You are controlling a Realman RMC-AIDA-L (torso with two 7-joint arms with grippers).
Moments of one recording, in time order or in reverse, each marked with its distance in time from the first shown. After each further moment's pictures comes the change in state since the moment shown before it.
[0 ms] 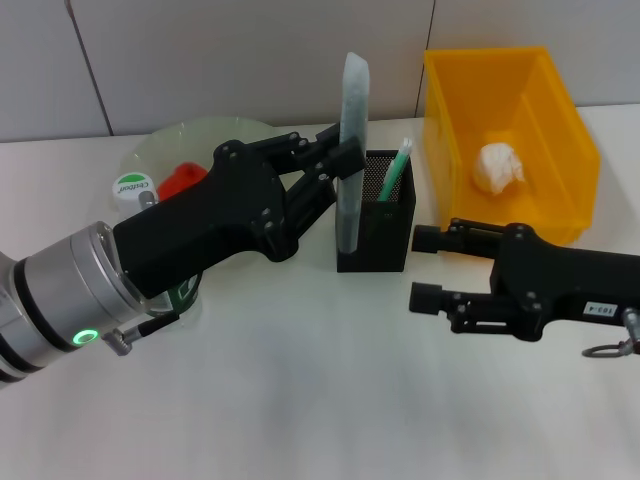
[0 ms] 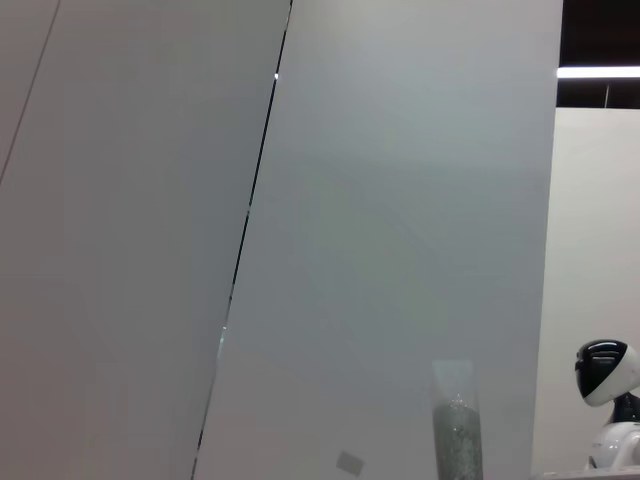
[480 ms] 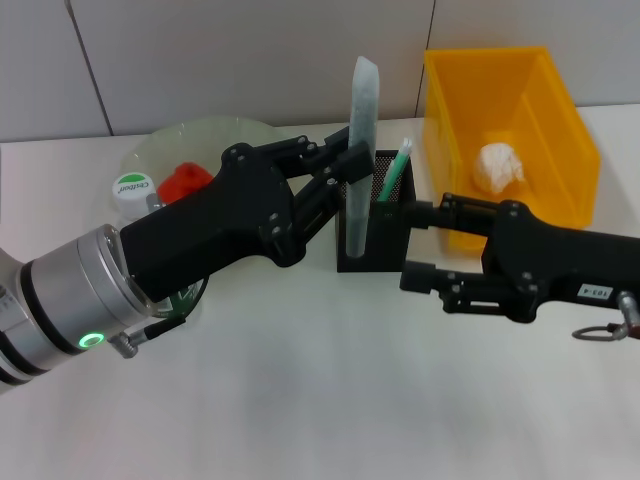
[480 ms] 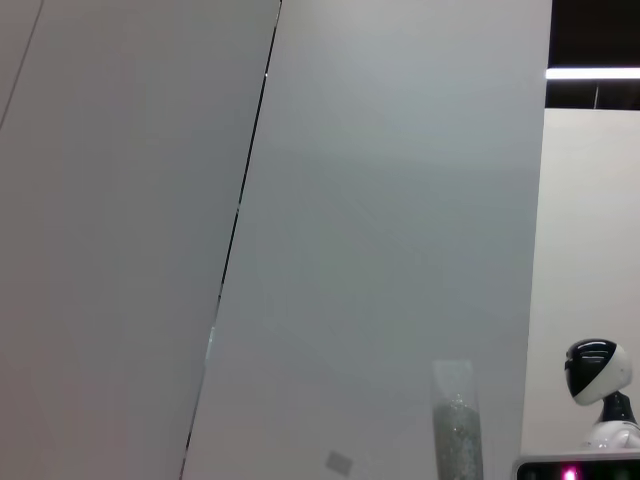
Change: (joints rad) left arm -0.002 -0.004 0.009 -0.001 0.000 0.005 0.005; right arm 0.020 0.009 -0.003 -0.003 0.056 -0.019 -0.028
